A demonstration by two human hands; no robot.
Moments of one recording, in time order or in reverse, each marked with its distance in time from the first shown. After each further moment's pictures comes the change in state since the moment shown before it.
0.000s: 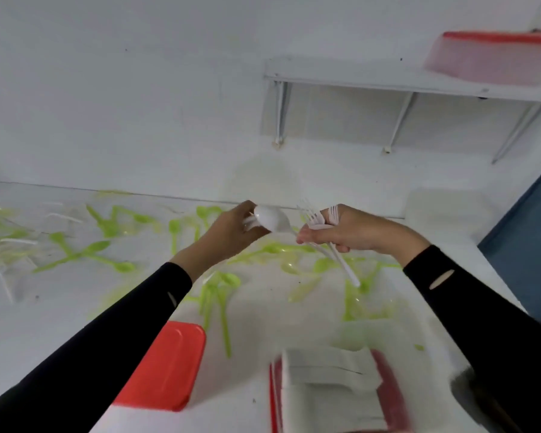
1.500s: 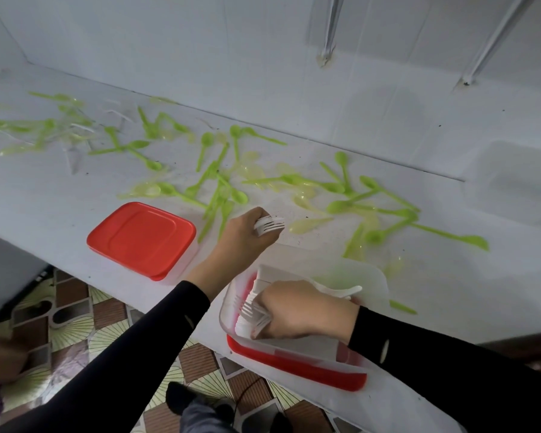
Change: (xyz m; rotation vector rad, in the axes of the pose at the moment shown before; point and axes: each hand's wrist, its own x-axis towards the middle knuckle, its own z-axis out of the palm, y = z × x) left_hand -0.120 0.031 0.127 -0.039 0.222 -0.381; right_hand -0.083 0.090 0.136 -0.754 -0.563 -0.328
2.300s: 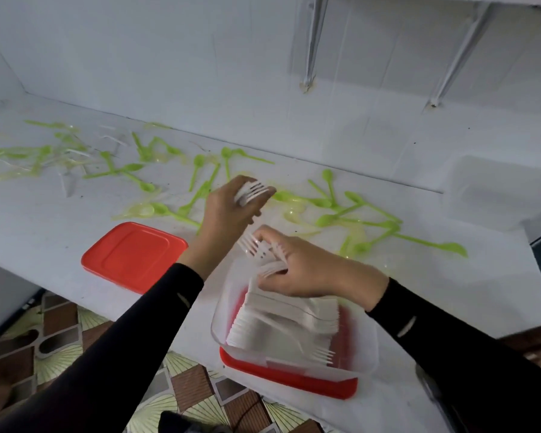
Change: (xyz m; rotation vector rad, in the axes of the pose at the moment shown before) left_hand 0.027 0.043 -0.028 -0.235 0.278 0.180; right_hand -0.032 0.013 -0.066 0.486 0.319 -0.124
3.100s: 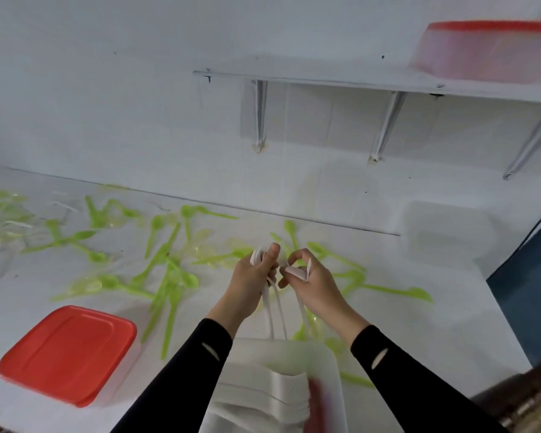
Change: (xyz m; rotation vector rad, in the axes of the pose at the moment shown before) left_hand 0.034 -0.018 0.121 -0.575 -0.276 -0.513; right_hand 0.014 0.124 -0.052 0.323 0.721 0.304
